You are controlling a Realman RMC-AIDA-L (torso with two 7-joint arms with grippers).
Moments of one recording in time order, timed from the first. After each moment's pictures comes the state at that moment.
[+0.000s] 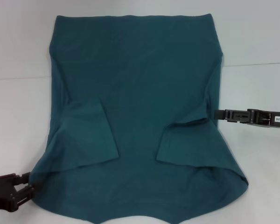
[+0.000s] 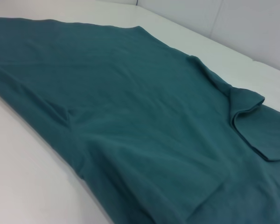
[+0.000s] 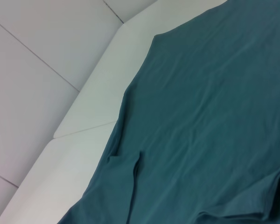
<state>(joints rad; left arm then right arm) -0.30 -2.16 0.50 0.86 2.17 1.44 -1.43 0.54 1.98 -0.60 -0.65 -2.08 -1.39 2.07</state>
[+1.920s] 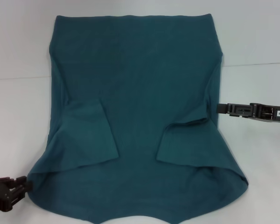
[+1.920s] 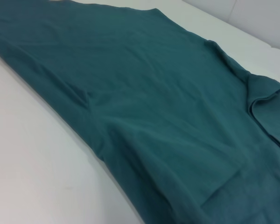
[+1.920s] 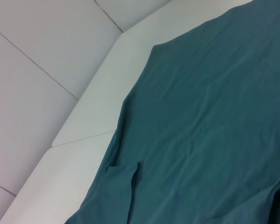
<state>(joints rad) -0.30 -2.16 0.50 0.91 2.23 1.43 -1.51 0.55 1.98 -0.58 -0.65 -2.07 -1.39 2.07</state>
